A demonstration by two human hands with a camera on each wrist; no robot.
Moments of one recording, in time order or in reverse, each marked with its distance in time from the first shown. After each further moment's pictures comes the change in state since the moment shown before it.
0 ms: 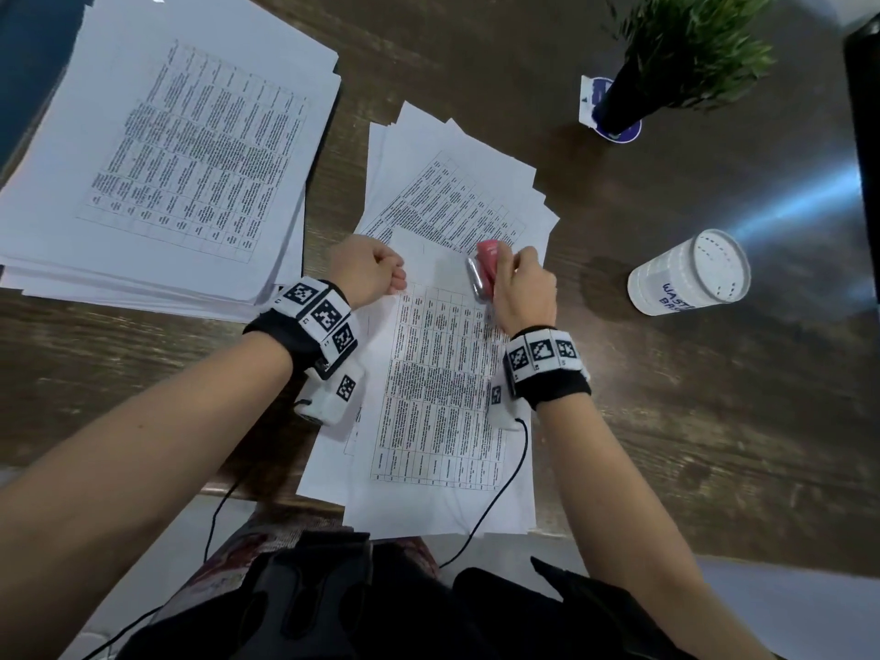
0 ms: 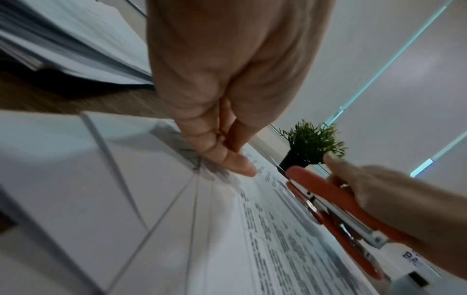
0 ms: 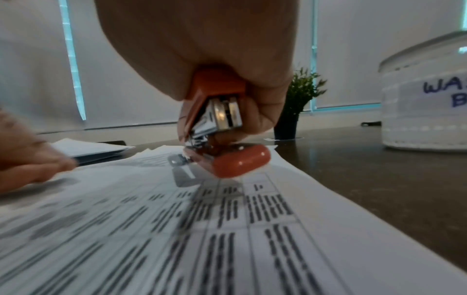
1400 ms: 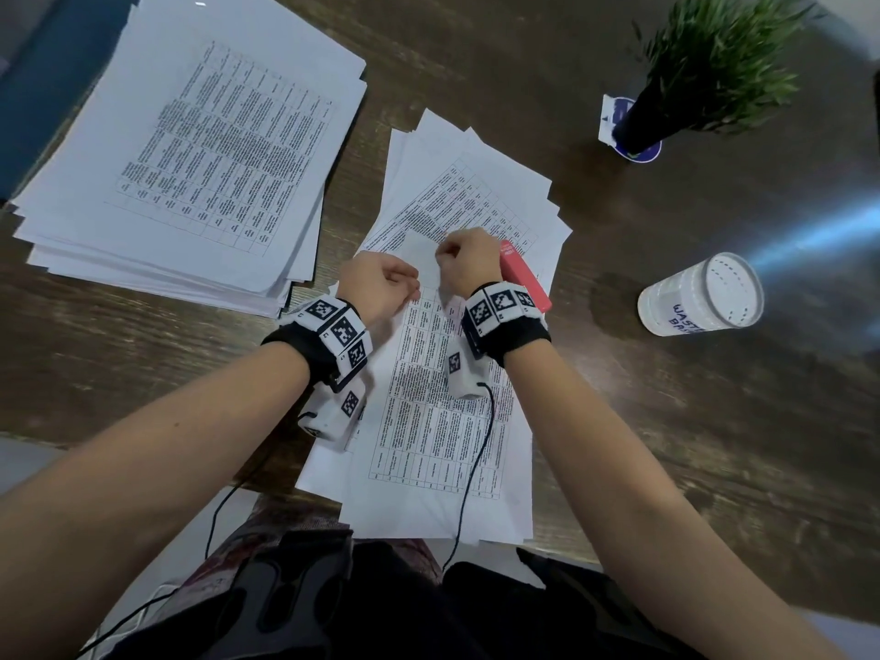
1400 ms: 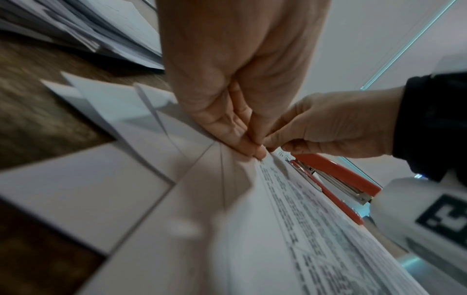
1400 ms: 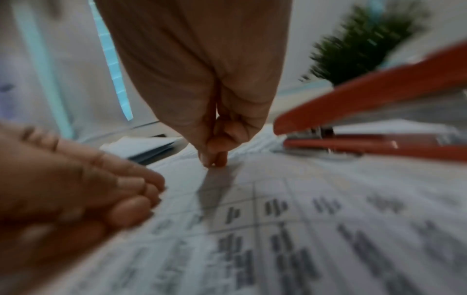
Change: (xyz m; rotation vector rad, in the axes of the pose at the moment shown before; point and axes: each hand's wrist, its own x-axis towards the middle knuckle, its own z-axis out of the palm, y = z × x) left_hand -0.014 -0.018 0.012 -0.043 0.097 0.047; right_hand 0.033 -0.059 0.044 -0.120 -0.210 -0.308
